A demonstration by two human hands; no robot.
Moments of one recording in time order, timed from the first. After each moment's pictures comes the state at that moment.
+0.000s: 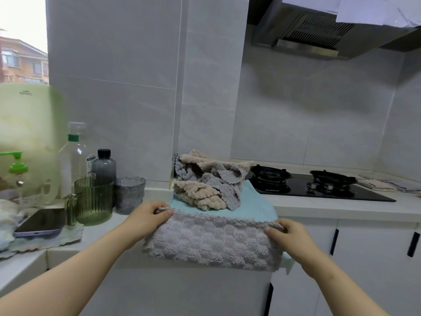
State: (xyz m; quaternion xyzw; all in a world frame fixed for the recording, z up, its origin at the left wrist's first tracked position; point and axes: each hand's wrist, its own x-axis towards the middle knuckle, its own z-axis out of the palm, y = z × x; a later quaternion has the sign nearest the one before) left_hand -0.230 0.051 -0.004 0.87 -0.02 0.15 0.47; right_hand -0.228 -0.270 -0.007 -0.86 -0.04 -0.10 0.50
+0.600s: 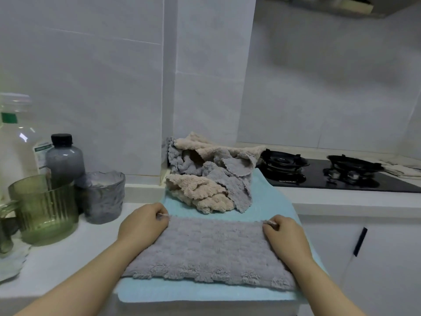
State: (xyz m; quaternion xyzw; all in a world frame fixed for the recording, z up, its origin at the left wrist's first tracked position) left_hand -0.113 0.053 -0.044 0.95 0.07 0.17 0.26; right_hand -0.104 -0.238 -0.050 -0.93 0.04 -0.18 0.31
